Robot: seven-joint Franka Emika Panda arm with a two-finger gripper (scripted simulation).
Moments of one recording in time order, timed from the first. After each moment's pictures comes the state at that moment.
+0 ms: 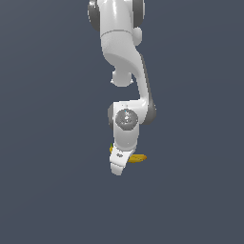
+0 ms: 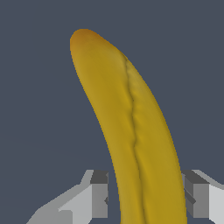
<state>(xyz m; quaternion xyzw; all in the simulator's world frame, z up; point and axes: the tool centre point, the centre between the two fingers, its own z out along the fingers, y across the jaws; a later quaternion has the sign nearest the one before) 0.066 0.014 0.040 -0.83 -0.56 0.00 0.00</state>
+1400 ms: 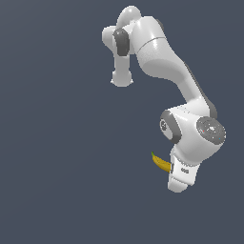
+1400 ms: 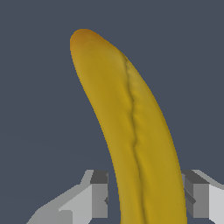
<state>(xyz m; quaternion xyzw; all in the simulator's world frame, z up) 0.131 0.212 0.079 -0.83 -0.56 0.00 0.00</state>
